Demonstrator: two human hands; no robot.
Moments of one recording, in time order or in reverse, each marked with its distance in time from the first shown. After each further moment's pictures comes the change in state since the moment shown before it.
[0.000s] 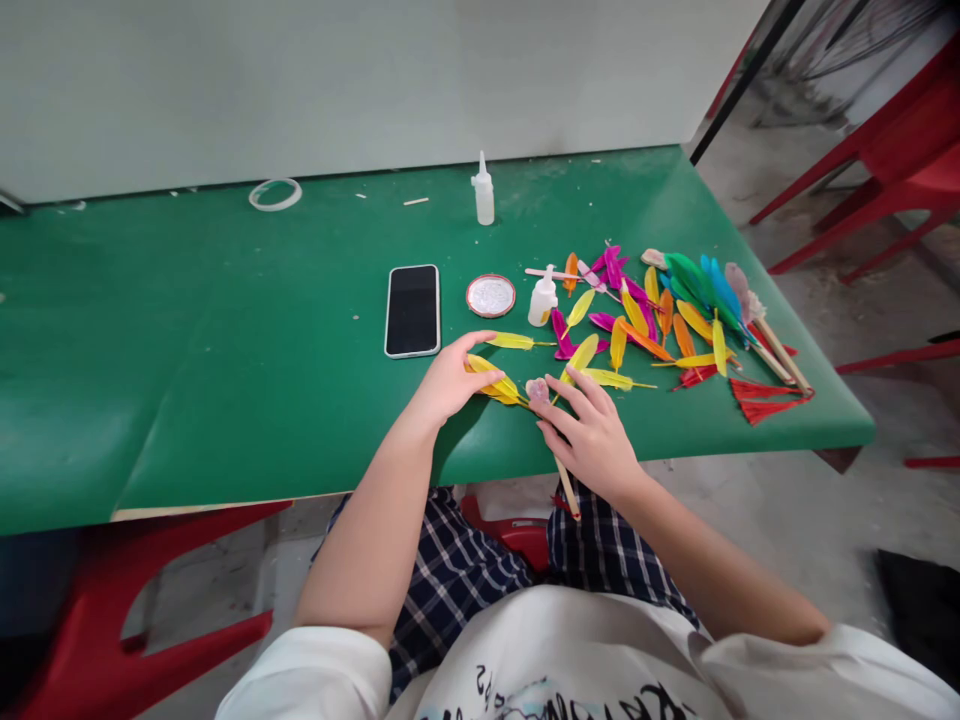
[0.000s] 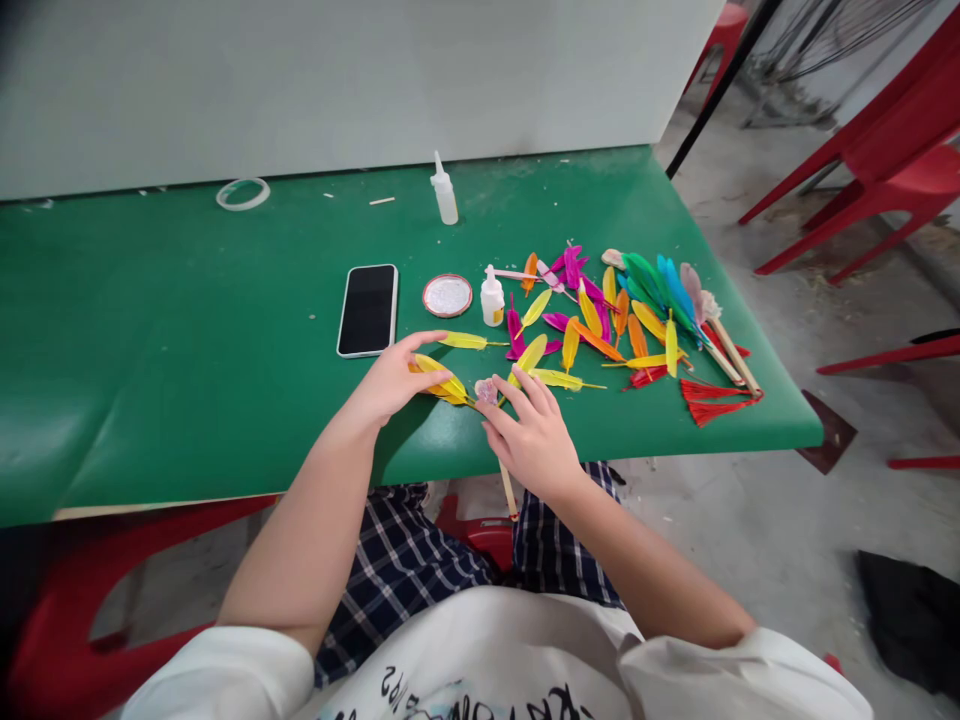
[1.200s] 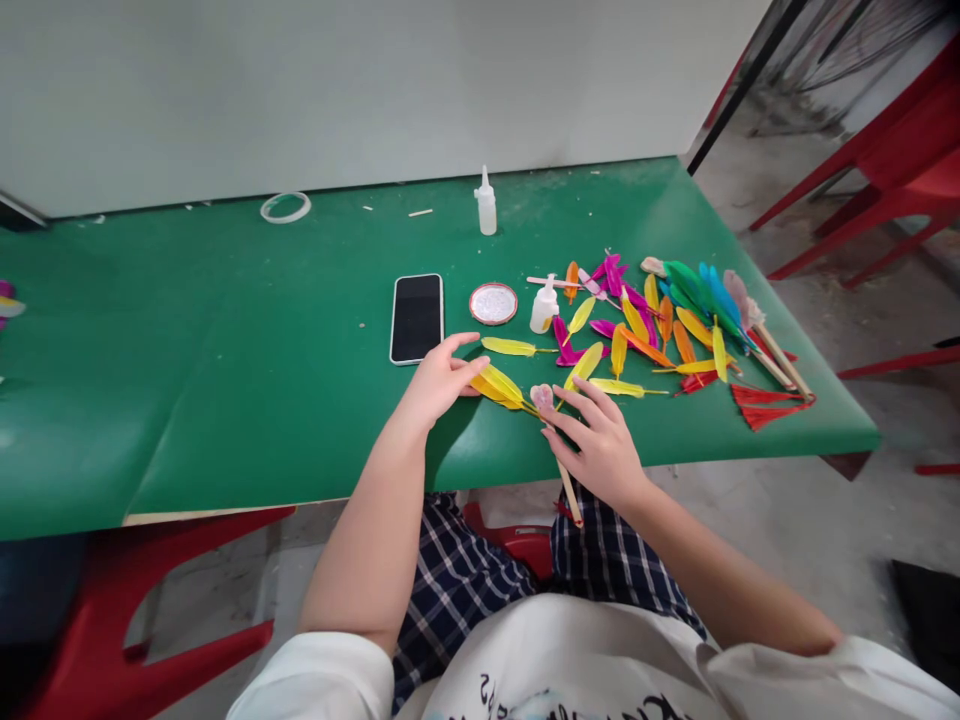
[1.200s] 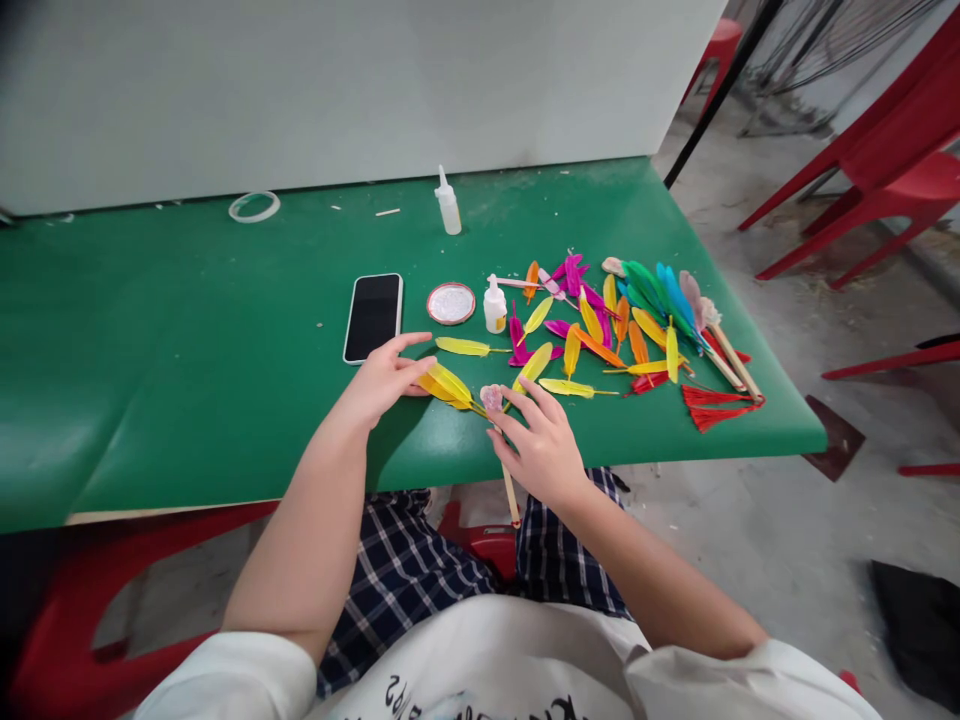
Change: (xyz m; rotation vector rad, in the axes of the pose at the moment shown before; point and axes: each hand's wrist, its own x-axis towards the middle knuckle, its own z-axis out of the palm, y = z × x) left_hand -0.002 0.002 -0.016 -0.074 0.055 -0.102; right_hand -0.005 0.003 0.001 0.108 0.102 0.018
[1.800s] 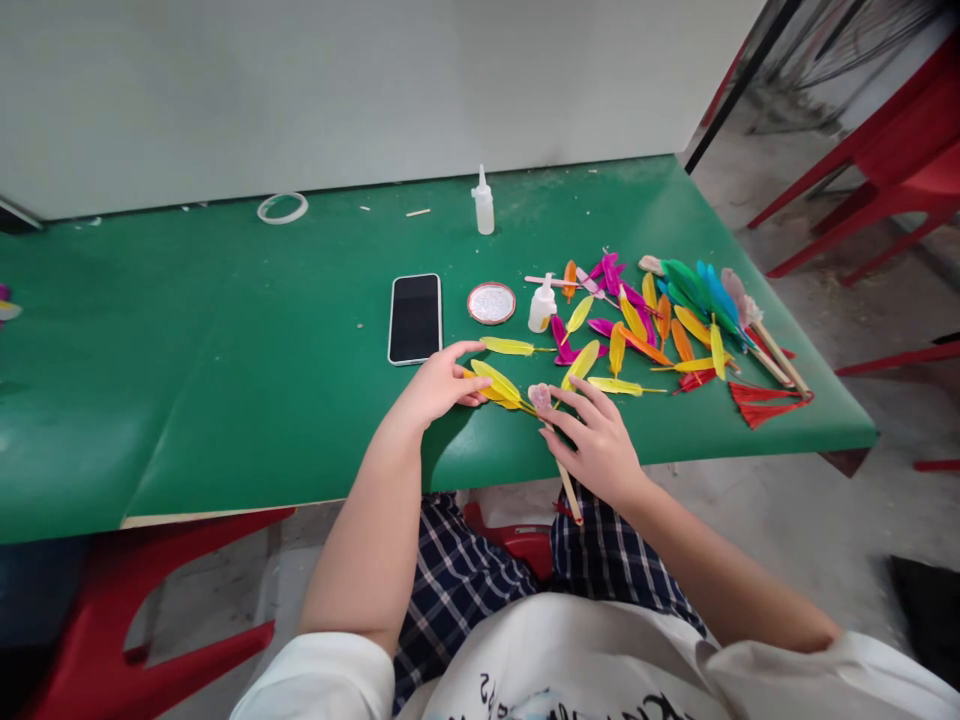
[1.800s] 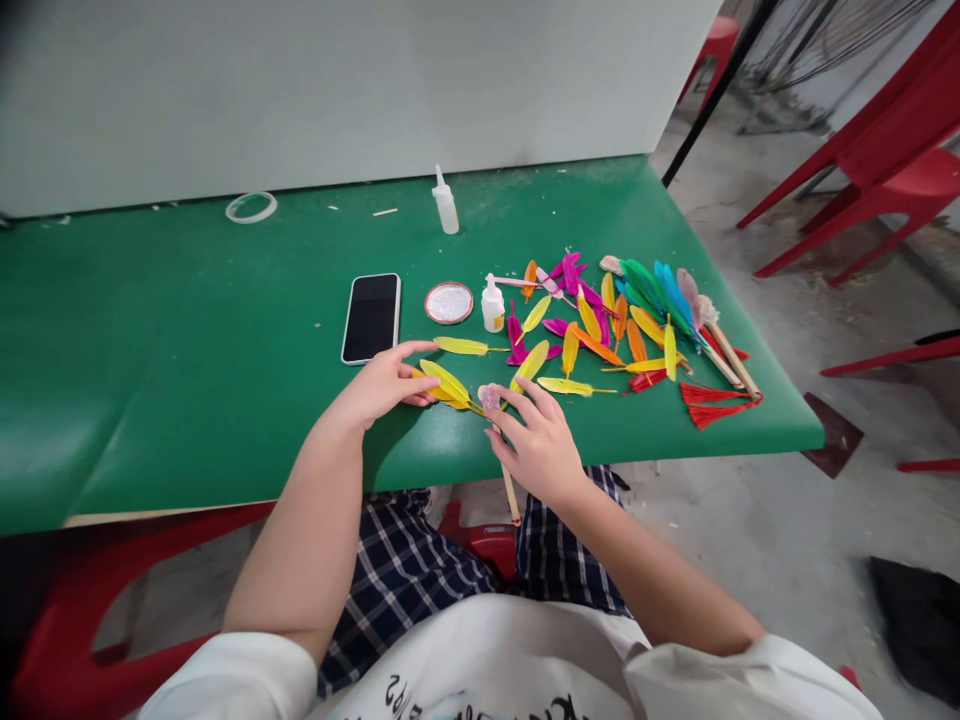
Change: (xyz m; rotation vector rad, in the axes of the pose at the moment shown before) left_hand -0.003 0.004 -0.004 0.074 -0.135 -0.071; right_hand 0.002 -0.001 0.000 -0.019 -0.035 0.005
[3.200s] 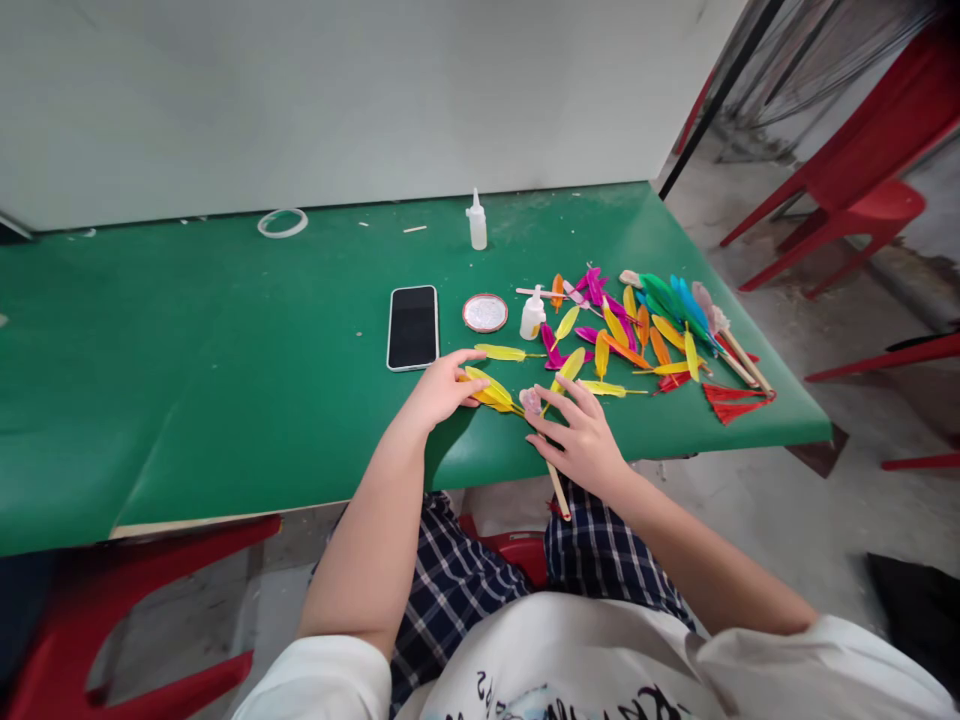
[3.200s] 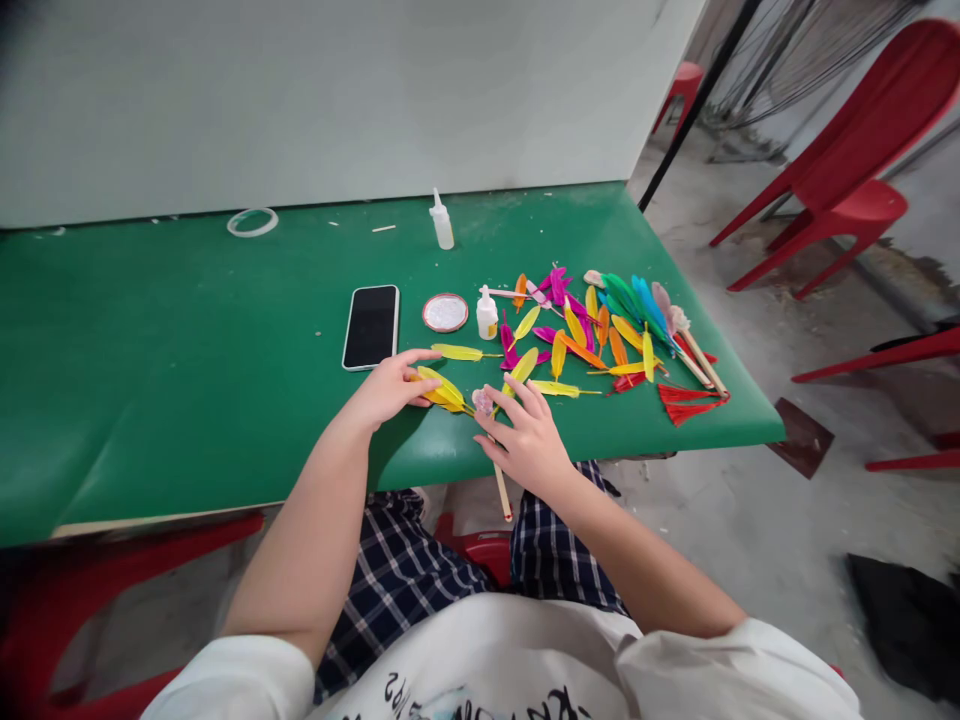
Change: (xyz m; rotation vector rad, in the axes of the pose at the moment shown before) left_hand 0.005 -0.006 0.006 0.038 0.016 0.062; right_hand 0.002 -0.001 -0.002 -0.056 -0.022 -0.081
